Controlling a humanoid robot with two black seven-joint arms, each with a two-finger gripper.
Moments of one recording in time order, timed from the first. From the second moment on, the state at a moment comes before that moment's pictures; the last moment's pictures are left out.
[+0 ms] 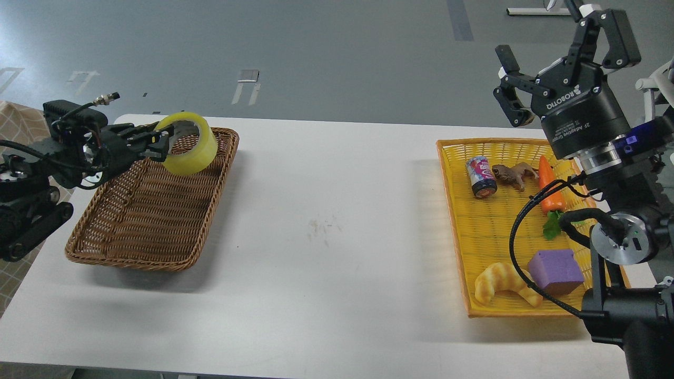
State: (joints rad) left arm -0.70 0.77 -0.51 -0.85 1.83 0.05 -0.32; right arm 0.31 0.00 1.58 1.60 -0.84 0.32 -0.06
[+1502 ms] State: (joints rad) left arm -0.58 0.76 -0.50 -0.71 1.79 0.14 -0.47; right arm 0.30 0.00 1.57 1.61 -0.84 0.32 -0.07
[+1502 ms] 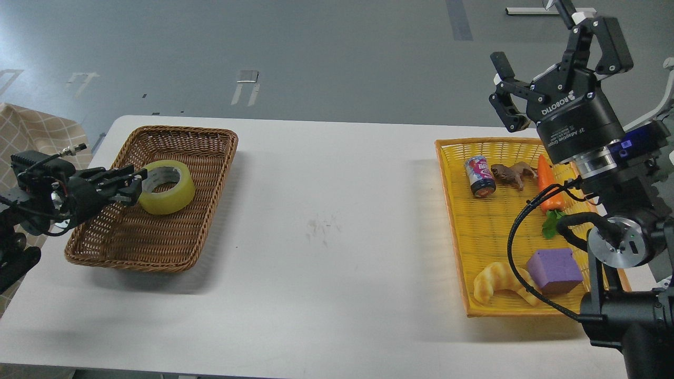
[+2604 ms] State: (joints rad) left arm -0.71 0.57 -0.74 -1.29 0.52 0.04 -0.46; right arm 0.47 0.00 1.52 1.54 -0.85 0.32 -0.07
